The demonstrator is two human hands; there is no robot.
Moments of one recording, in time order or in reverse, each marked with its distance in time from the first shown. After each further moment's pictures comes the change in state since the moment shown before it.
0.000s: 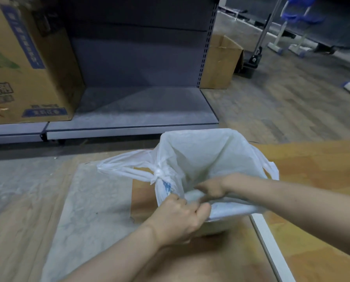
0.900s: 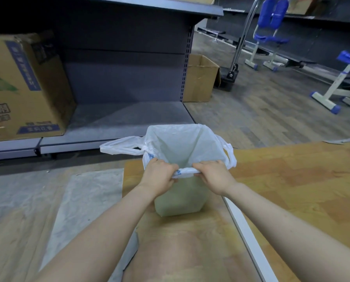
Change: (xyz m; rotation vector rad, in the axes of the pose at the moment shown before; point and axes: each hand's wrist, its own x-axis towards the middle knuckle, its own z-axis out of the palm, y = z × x) left_hand 0.061 -0.040 -0.010 -0.041 -0.262 -0.327; right_hand -0.078 0.013 0.022 0.062 0.940 0.065
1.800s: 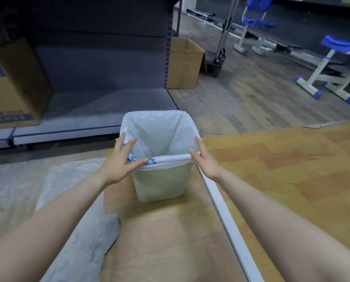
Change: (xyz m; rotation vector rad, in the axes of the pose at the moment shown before) left_hand -0.027 -0.029 0.004 -0.725 -0.024 -0.351; right_hand -0.027 0.038 0.002 0.944 -0.058 0.401
